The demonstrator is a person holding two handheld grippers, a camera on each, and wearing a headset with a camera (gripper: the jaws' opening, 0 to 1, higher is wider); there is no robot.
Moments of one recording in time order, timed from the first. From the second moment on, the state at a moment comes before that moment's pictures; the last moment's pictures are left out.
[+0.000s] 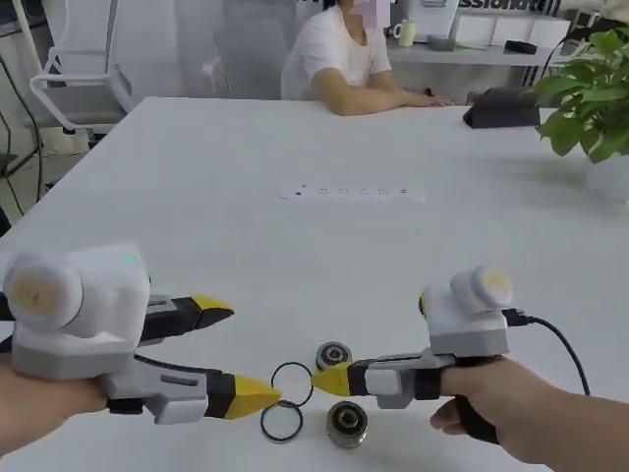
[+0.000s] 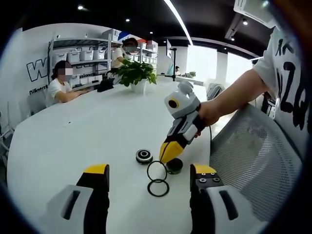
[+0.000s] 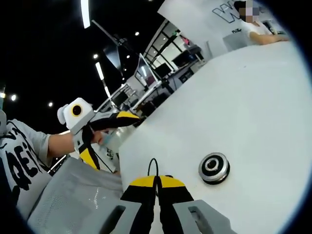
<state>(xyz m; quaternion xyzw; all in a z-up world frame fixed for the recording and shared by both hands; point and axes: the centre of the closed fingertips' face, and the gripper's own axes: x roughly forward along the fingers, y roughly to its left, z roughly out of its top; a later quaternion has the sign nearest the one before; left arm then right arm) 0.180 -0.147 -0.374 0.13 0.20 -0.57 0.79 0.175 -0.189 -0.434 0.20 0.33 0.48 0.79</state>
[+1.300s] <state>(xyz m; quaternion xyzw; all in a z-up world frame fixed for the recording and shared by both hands) 0.175 -0.119 -0.386 0.14 0.21 -0.55 0.79 0.171 -0.178 -0.463 0.12 0.36 0.47 0.79</state>
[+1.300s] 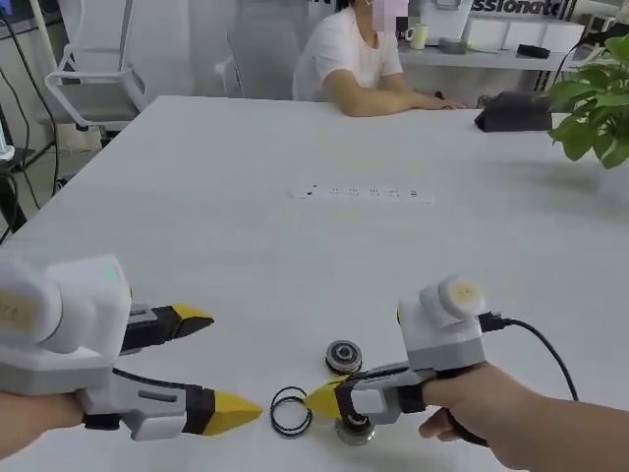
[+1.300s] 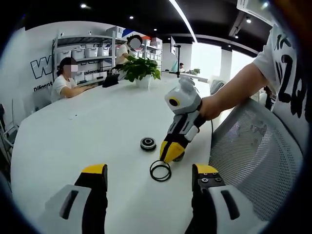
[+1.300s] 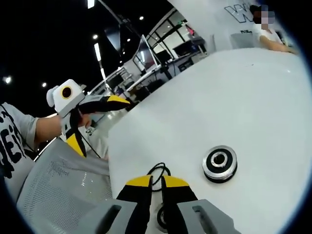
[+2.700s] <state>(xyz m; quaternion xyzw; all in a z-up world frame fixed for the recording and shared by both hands) 0.203 -0.163 -0.386 0.13 0.21 -0.57 0.78 0.211 -0.243 -0.447 0.09 0.31 0.40 0.86</state>
